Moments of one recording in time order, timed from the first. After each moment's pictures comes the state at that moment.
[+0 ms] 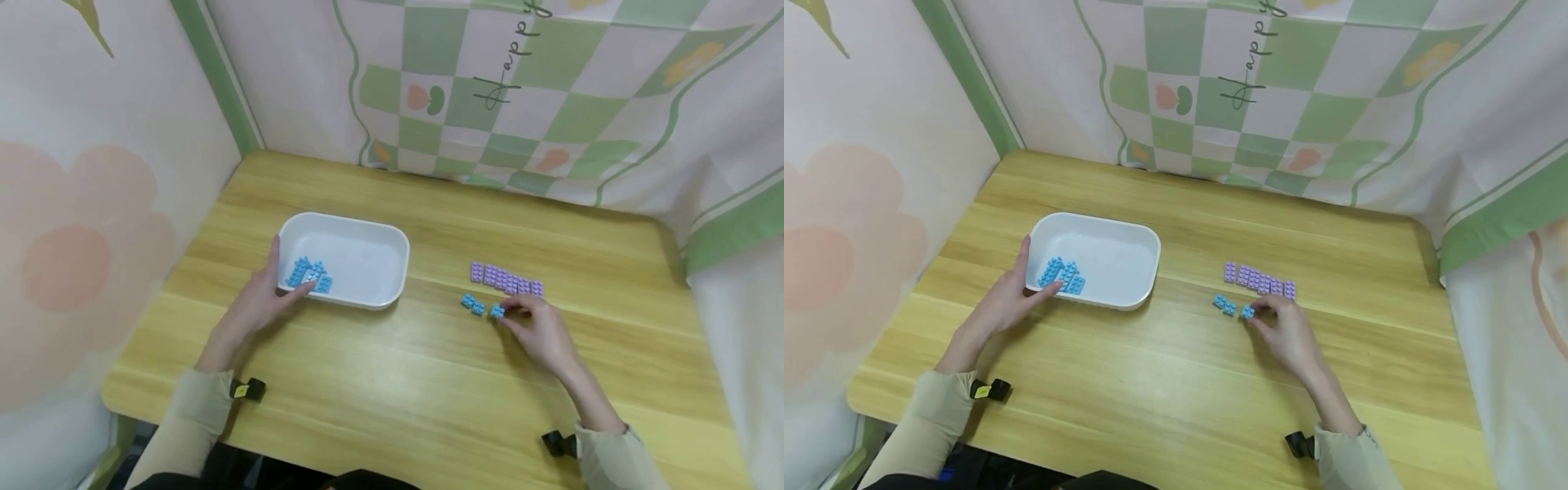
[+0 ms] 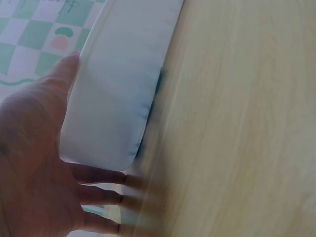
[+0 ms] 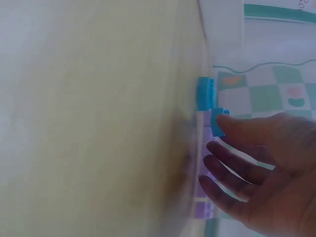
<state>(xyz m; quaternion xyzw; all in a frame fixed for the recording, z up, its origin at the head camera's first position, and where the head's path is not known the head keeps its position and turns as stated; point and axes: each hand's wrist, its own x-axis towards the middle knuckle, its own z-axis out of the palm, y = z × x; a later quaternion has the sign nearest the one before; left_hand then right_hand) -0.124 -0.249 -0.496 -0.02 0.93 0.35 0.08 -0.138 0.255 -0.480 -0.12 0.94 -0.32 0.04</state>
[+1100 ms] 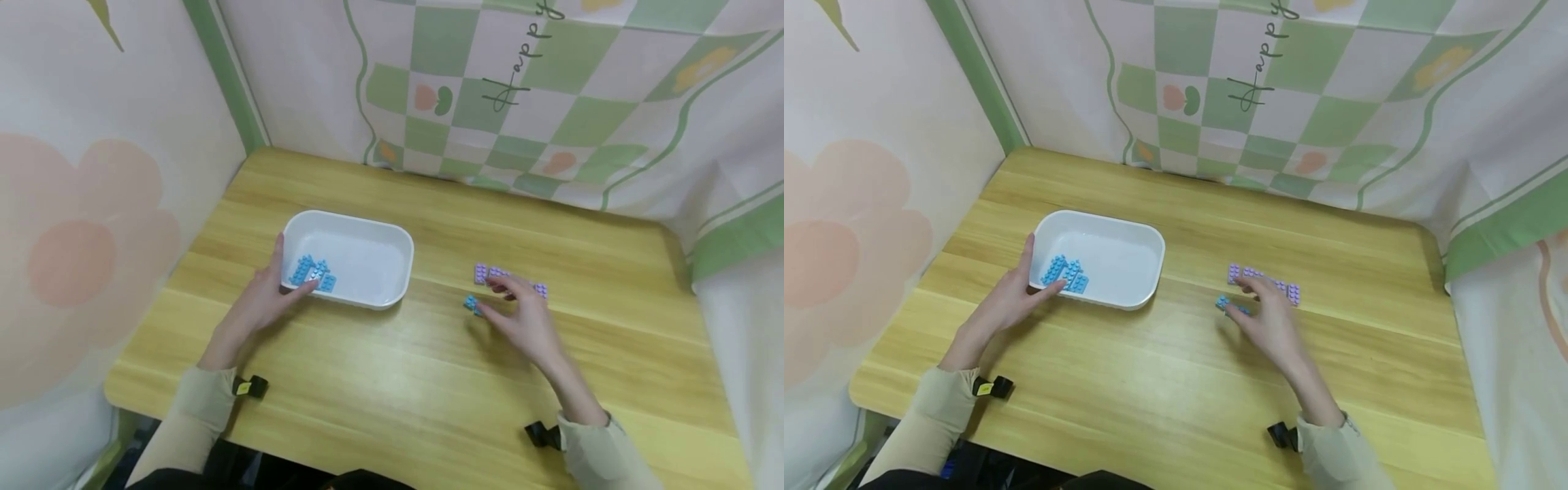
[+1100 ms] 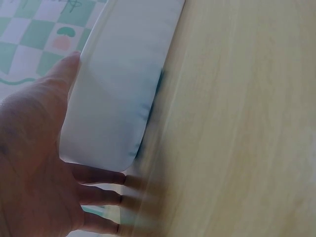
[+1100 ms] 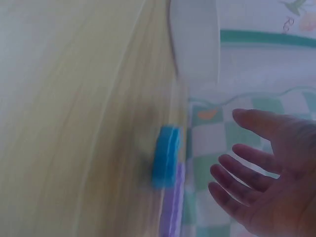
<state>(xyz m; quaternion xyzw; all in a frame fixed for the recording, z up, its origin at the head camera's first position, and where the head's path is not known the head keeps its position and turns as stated) -0.124 -0.250 -0.498 -0.02 0.93 0.36 0.08 -0.148 0.213 -0.466 -0.18 0.91 -0.36 -0.04</state>
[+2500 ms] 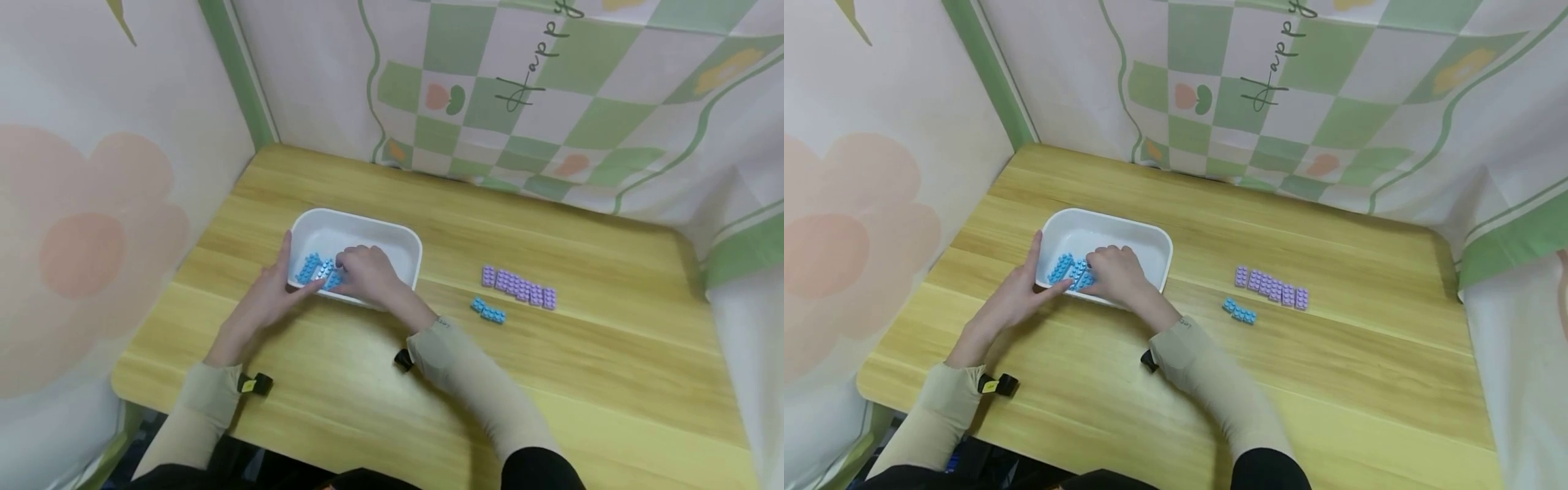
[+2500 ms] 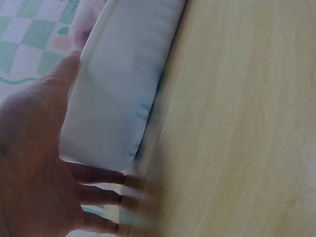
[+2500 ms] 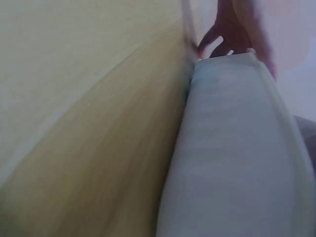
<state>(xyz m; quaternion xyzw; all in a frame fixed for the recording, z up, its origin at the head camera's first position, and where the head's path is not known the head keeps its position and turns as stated) -0.125 -0.253 -0.503 -0.01 0.93 0.36 0.07 -0.214 -0.034 -0.479 -0.39 0.91 -0.14 0.08</state>
